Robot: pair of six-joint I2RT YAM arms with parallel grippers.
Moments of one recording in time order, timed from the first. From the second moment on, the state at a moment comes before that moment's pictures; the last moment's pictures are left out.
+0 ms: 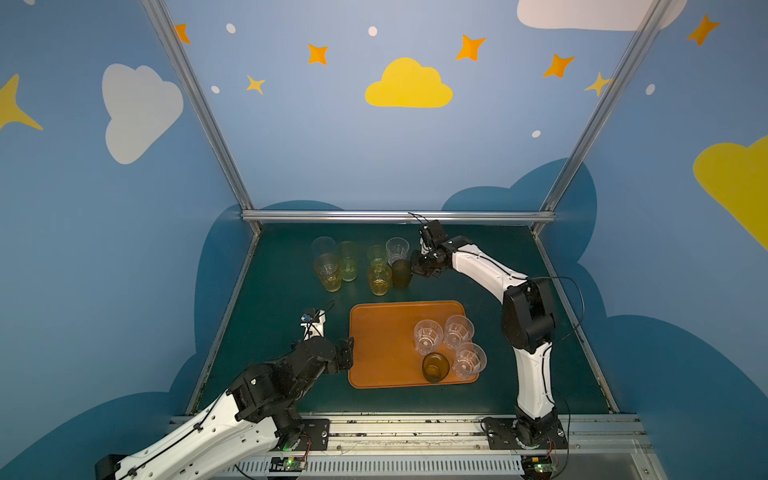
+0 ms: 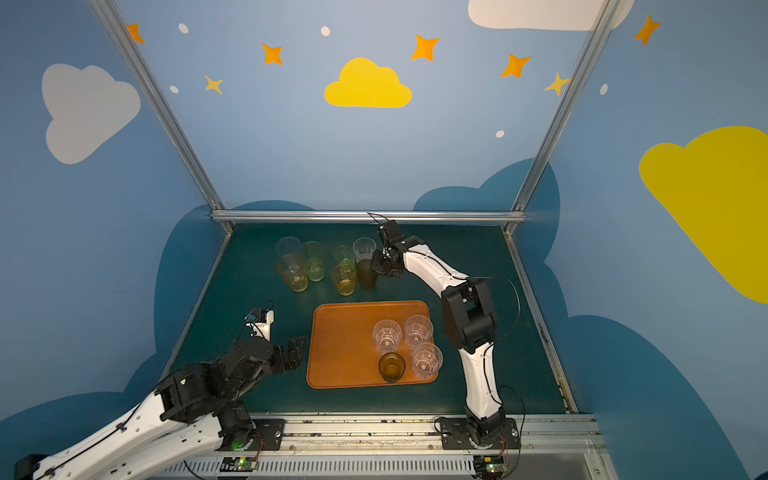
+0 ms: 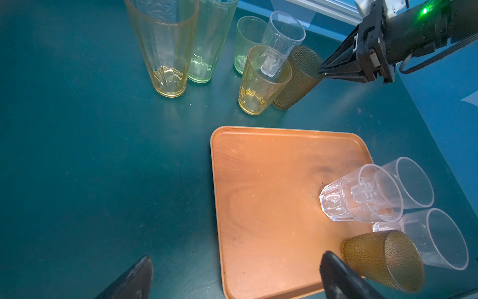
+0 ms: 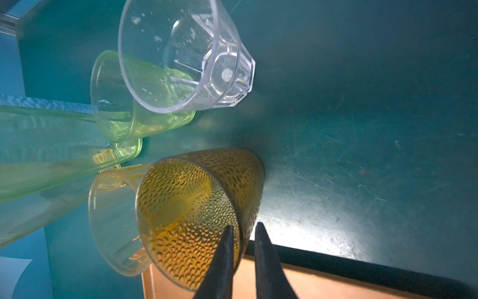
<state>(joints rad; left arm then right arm) -0.93 0.56 0.64 -0.84 -0.46 -0.80 0.56 2.11 1.79 -0.70 -0.15 0.64</state>
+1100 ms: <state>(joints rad) -0.93 0.57 0.63 -0.84 -0.46 -0.81 0.56 2.15 1.82 -0.74 -0.12 0.65</state>
